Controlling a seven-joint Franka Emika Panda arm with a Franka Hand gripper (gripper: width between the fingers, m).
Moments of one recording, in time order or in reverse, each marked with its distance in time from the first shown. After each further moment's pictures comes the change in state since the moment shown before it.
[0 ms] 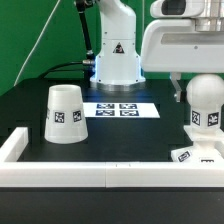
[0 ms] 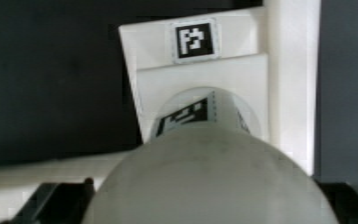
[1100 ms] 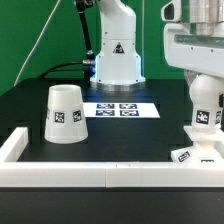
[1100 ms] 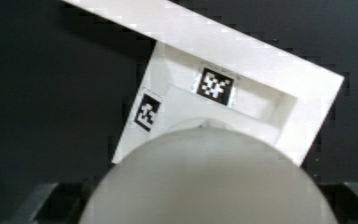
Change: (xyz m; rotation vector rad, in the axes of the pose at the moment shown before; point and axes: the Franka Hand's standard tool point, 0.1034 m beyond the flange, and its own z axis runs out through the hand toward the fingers) arm -0.010 -0.009 0.001 0.042 -0.107 0.912
